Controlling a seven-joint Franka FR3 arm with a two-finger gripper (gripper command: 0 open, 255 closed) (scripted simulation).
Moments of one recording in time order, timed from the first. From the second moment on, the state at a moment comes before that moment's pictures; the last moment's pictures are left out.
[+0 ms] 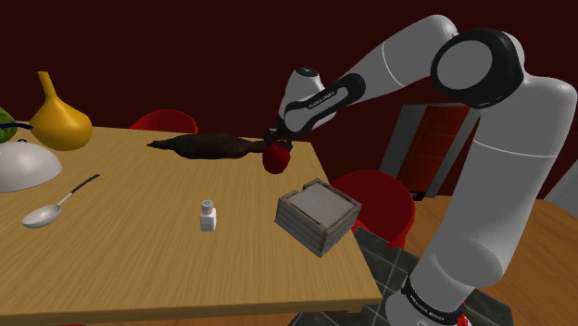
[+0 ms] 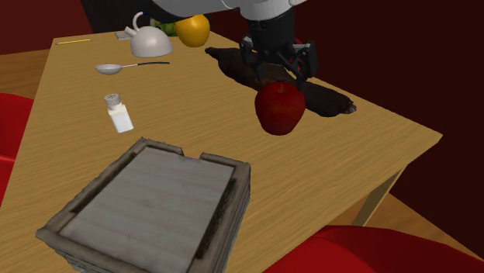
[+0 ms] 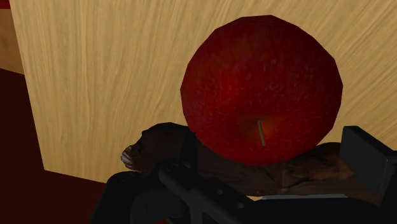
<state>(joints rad) -0.13 0.15 -0.11 -2.11 -0.21 2.65 0.35</state>
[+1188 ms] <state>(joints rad) -0.13 0.12 -0.11 -2.09 -0.20 2.59 0.33</state>
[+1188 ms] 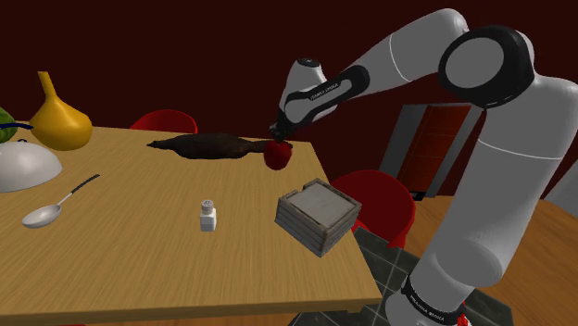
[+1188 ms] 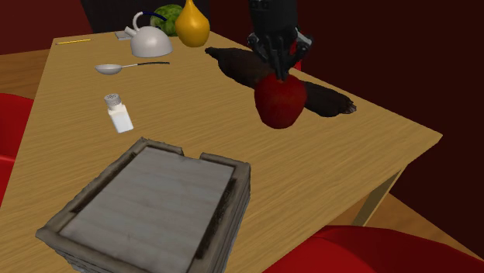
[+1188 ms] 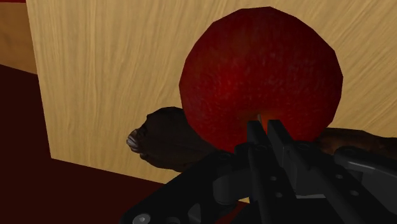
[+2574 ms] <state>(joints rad) -0.12 0.02 -0.10 -1.92 -0.16 2.33 0.28</state>
